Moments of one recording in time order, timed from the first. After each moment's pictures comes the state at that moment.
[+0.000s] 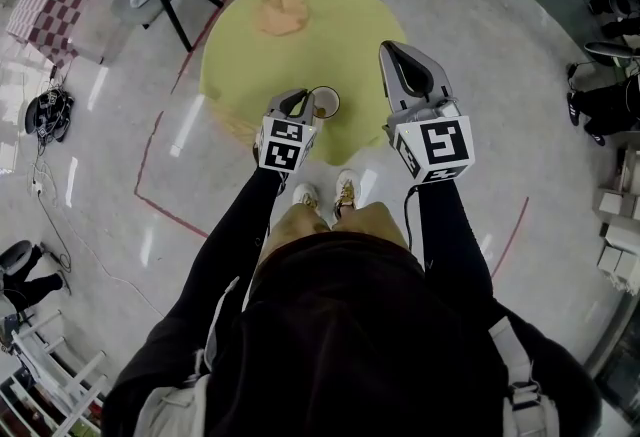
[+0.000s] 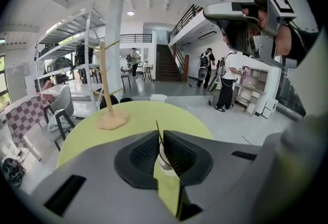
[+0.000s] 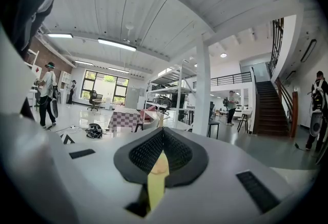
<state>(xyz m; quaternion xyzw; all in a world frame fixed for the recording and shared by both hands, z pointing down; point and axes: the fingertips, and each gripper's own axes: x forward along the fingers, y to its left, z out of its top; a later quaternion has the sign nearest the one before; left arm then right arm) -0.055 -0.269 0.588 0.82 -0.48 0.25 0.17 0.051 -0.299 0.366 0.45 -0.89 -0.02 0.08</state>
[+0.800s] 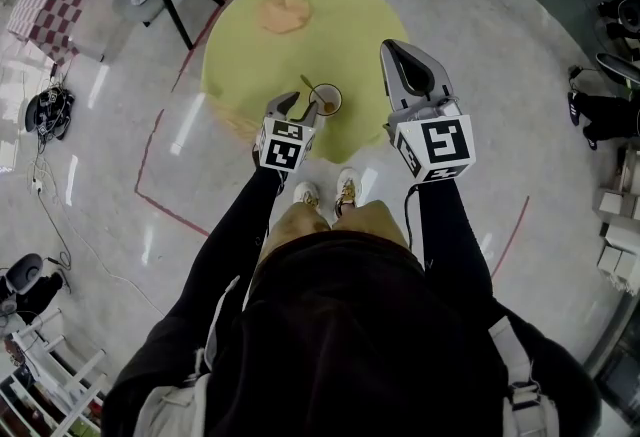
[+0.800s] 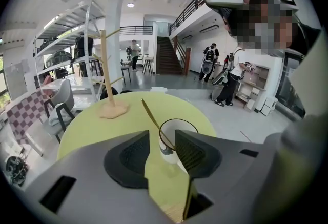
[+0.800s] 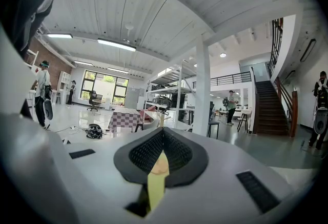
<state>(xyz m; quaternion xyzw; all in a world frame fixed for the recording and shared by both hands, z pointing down) -0.065 -0.255 0.614 0.81 -0.47 0.29 0.20 0.048 -0.298 0.368 0.45 -0.89 -0.02 0.08</state>
